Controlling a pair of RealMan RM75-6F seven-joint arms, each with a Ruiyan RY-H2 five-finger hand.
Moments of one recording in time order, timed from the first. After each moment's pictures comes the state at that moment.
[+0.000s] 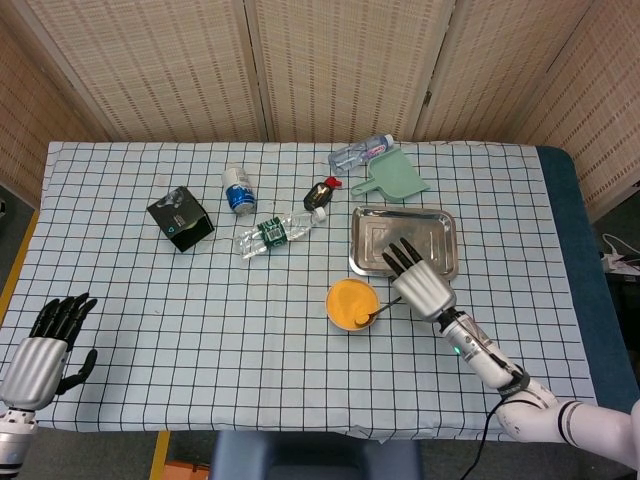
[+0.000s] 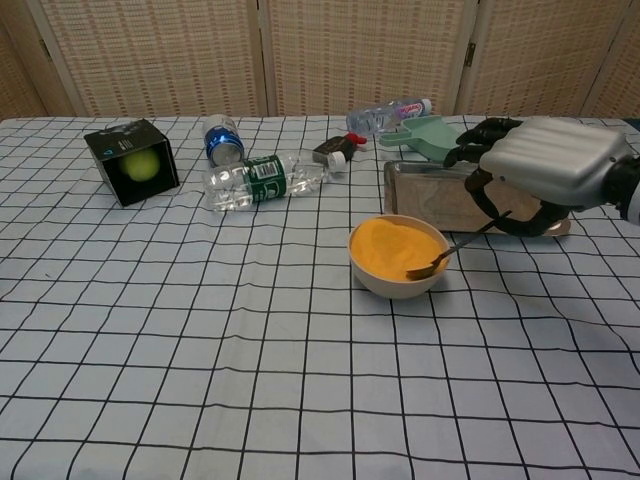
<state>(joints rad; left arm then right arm) -0.14 -1.14 0.00 -1.55 1.60 1.49 -0.04 0.70 -1.44 0.04 -1.37 -1.41 0.98 -0.54</state>
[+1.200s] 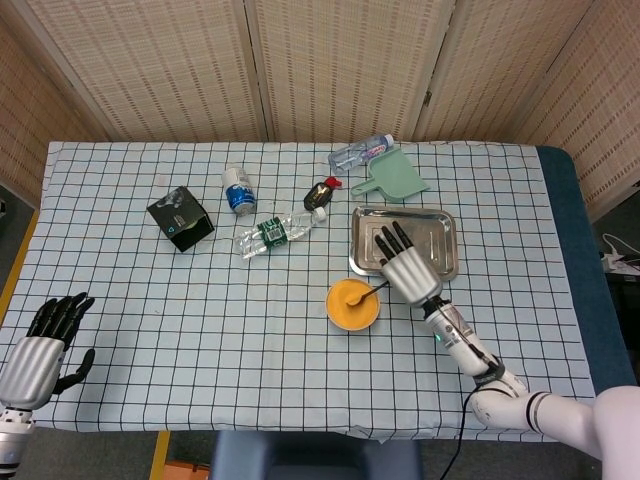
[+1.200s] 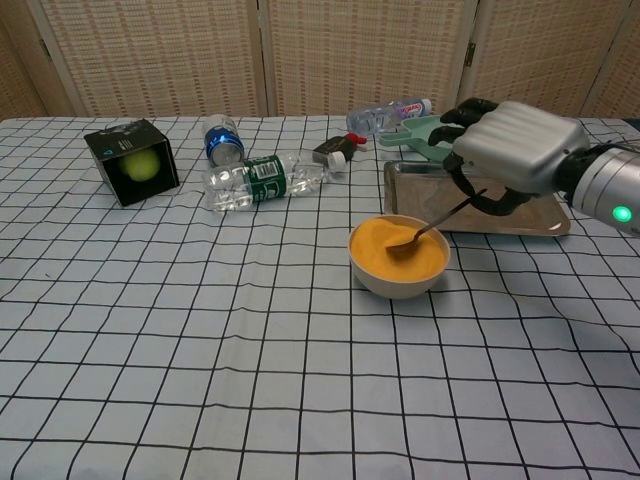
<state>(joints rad) -0.14 -1.14 0.00 -1.54 1.60 1.49 -0.06 0.73 -1.58 0.11 -1.22 -1.37 1.03 -0.64</state>
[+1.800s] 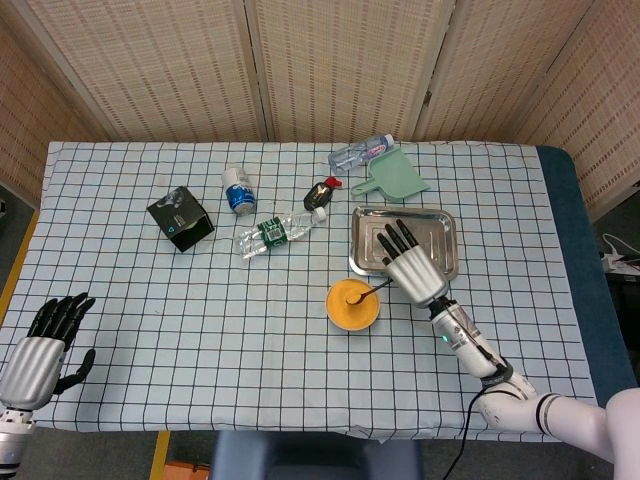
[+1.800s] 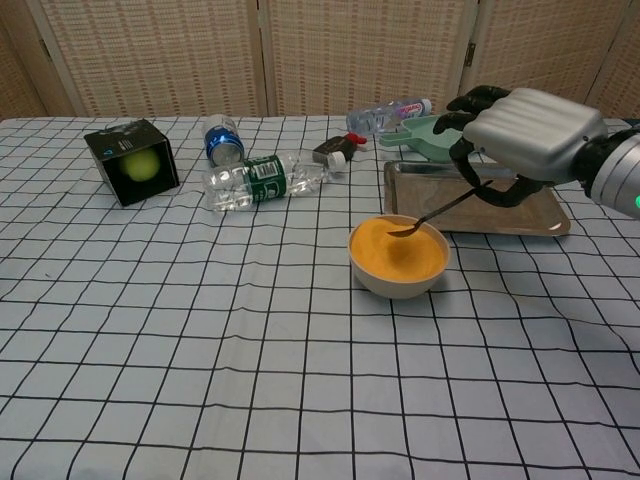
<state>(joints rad) -0.14 -1.14 0.00 -1.54 1.60 1.49 -0.06 0.71 -1.53 0.11 -1.28 -1.40 1.06 -0.58</state>
